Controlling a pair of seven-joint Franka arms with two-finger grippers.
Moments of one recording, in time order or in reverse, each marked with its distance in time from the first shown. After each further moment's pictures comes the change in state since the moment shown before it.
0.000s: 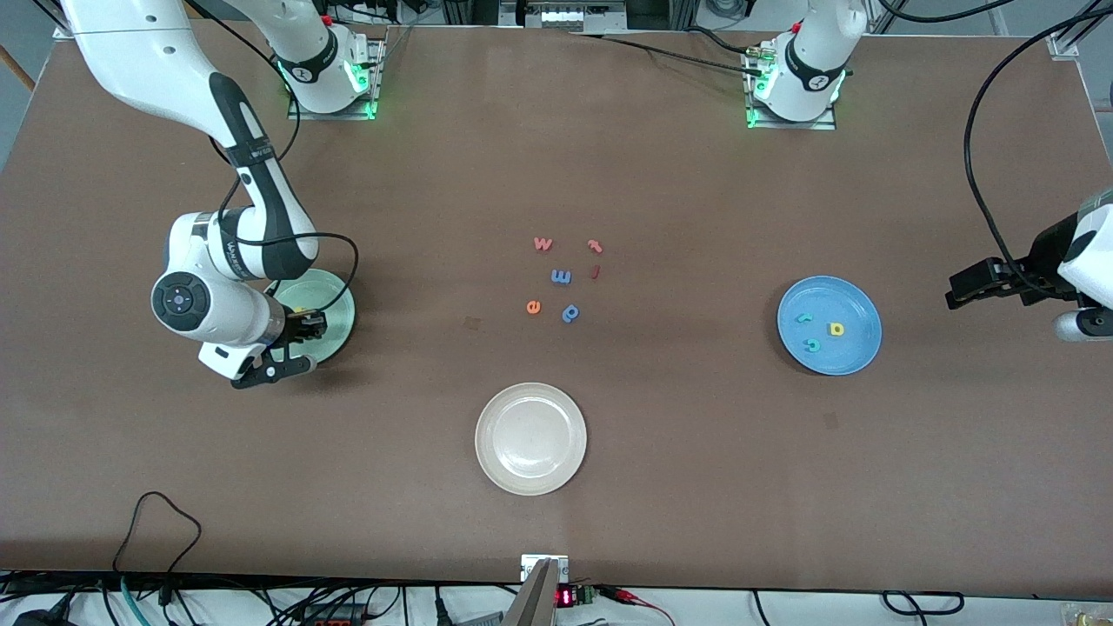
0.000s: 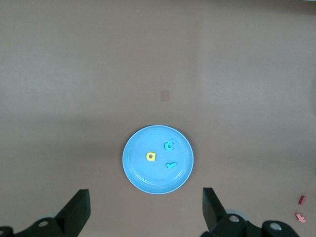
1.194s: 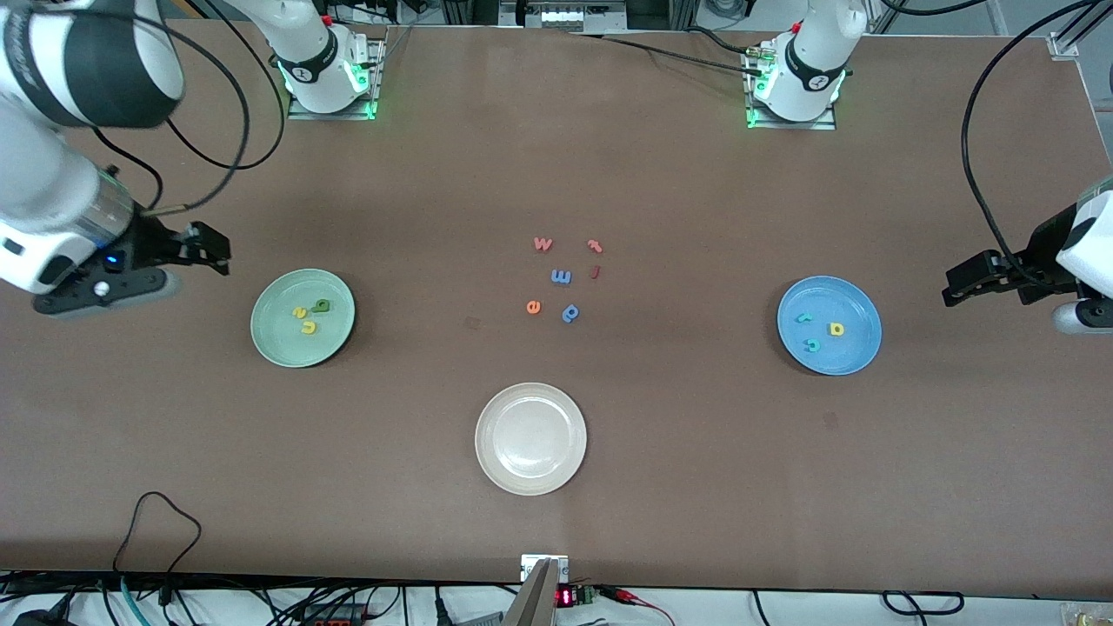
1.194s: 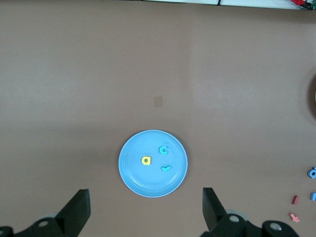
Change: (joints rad) left arm -0.001 -0.014 -0.018 0.020 0.000 0.000 0.000; right arm -0.006 -0.402 -0.007 0.264 -0.085 -0.478 0.003
